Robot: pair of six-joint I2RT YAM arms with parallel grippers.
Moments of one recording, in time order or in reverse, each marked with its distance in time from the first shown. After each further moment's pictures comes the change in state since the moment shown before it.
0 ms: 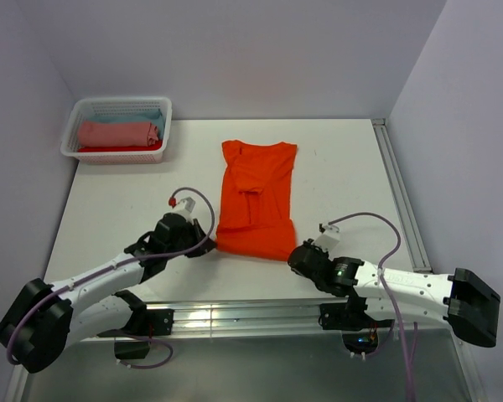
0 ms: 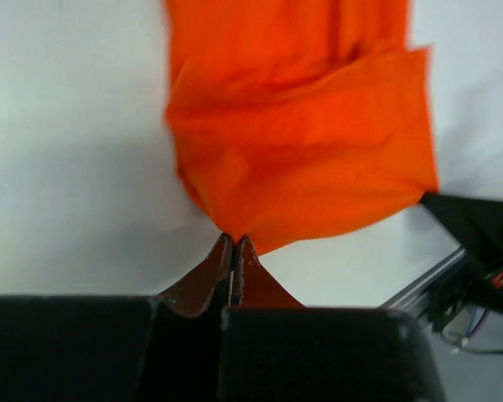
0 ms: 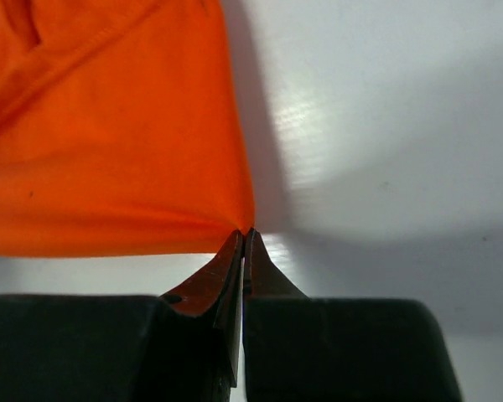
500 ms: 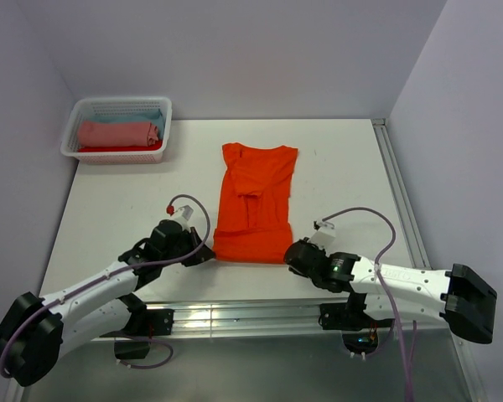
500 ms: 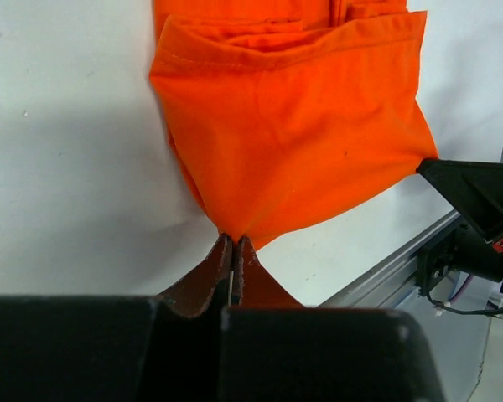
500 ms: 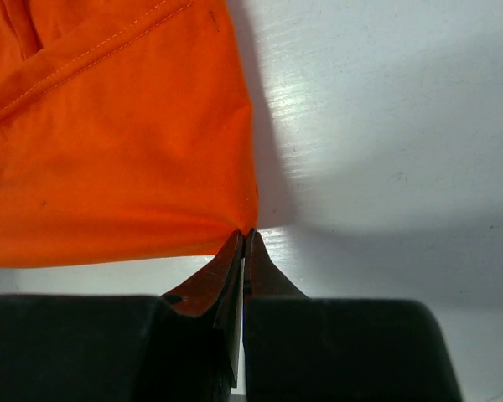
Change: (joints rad) left arm -0.008 -0.103 -0.103 -0.053 0.085 -0.052; right arm 0.000 0.054 0.058 -0.066 -0.055 -0.020
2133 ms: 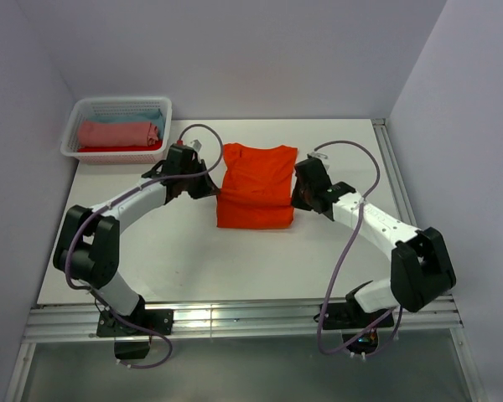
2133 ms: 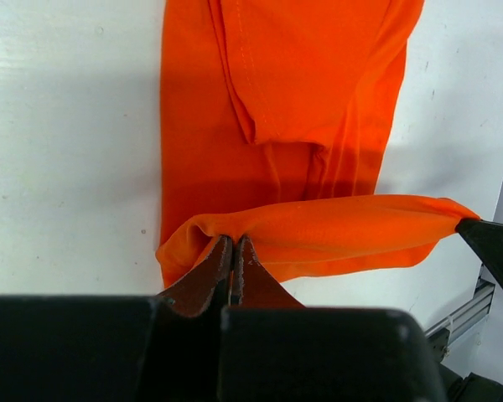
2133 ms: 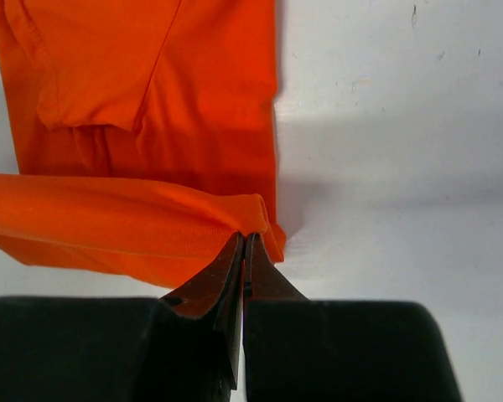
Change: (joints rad) left arm 0.254 0.678 0.778 -0.214 0.074 0.167; right arm -0.597 0.418 0.532 0.048 -0.365 -0.644
